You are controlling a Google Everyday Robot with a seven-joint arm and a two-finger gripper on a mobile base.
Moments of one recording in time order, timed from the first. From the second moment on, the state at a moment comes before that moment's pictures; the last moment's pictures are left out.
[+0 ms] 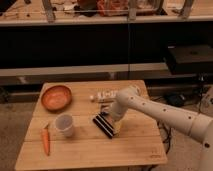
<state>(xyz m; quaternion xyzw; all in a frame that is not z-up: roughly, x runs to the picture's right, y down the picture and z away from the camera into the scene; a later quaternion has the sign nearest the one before) 0.022 0.181 0.838 -0.27 -0.24 -0.18 0.91</state>
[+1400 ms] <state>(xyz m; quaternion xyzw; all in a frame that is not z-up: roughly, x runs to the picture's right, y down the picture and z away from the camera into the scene) -0.008 0.201 0.760 -0.12 -0.32 -0.65 0.68</state>
